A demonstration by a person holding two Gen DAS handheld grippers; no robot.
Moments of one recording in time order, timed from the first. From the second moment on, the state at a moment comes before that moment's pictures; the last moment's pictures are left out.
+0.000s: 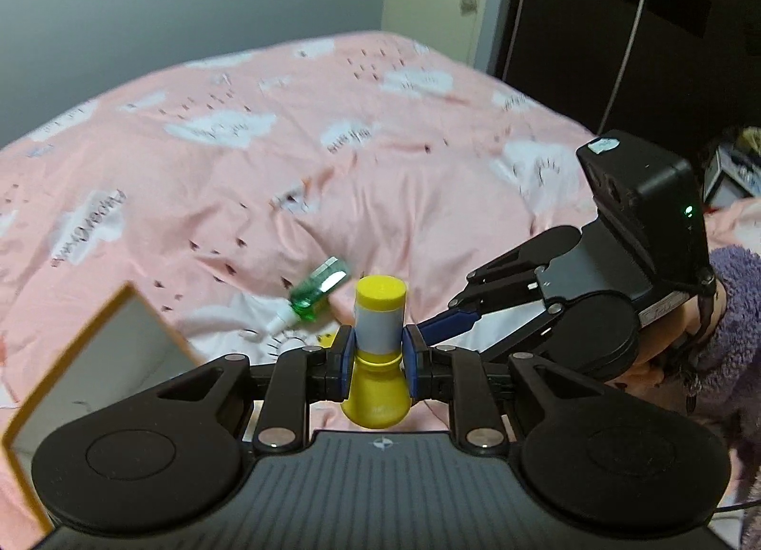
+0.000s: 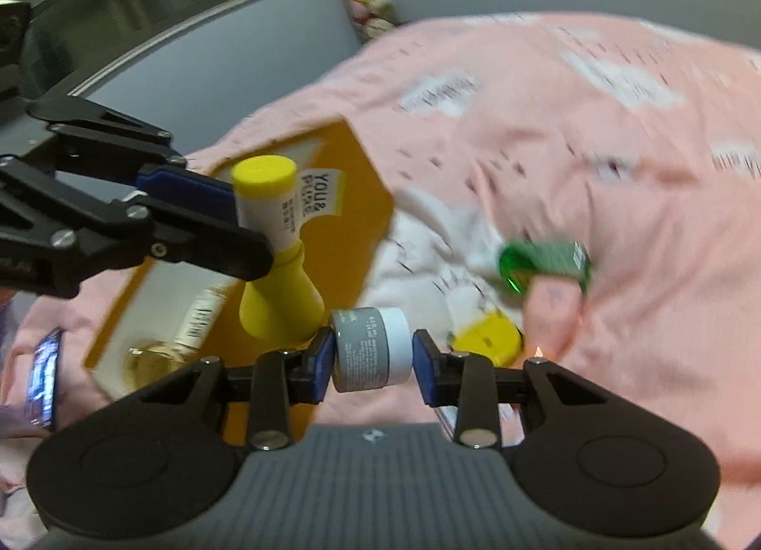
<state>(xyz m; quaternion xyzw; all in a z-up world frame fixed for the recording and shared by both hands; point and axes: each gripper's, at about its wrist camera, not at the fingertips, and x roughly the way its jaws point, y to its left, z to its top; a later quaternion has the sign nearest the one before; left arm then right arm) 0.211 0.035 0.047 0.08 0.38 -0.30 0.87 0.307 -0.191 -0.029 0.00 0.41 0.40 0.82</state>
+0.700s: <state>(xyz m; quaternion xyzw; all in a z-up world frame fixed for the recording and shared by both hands) 0.177 0.142 -0.009 -0.03 0.43 -0.23 0.87 0.268 -0.006 0.003 -0.39 0.42 0.57 0.59</state>
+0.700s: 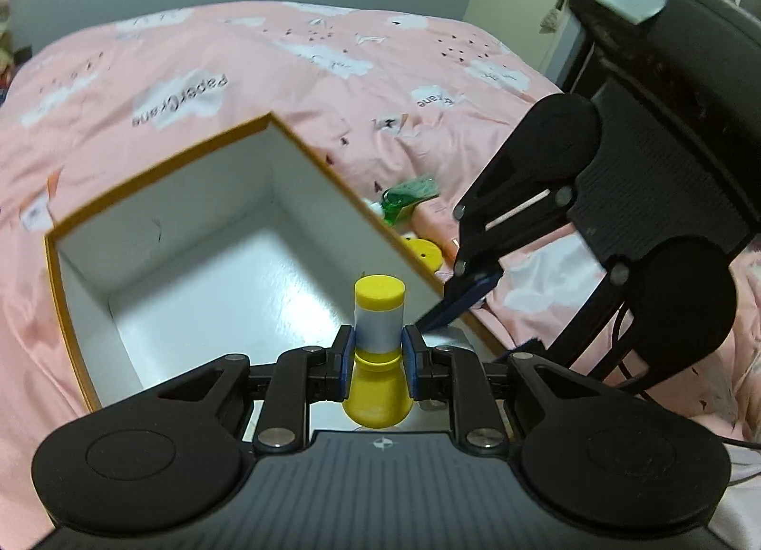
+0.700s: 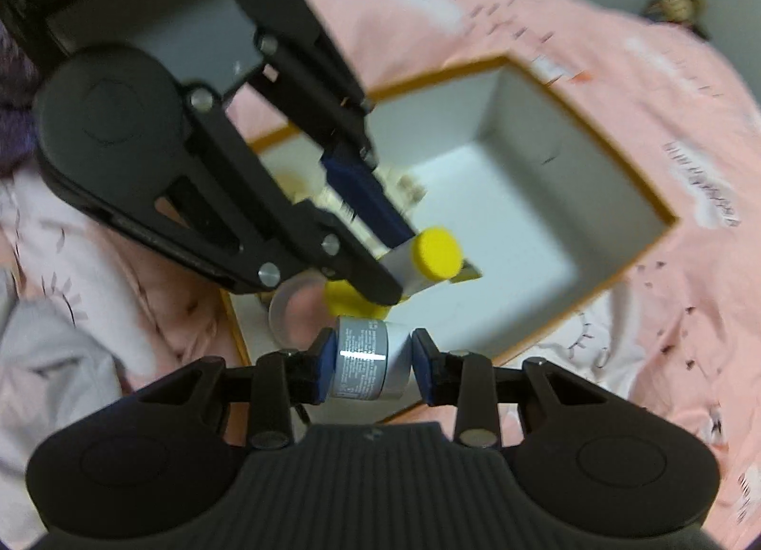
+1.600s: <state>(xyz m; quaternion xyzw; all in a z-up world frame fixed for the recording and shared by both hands) 0.200 0.157 -0.062 -0.08 0.46 -0.25 0.85 0.275 0.057 -0.080 -0.52 0.51 0.59 0.34</state>
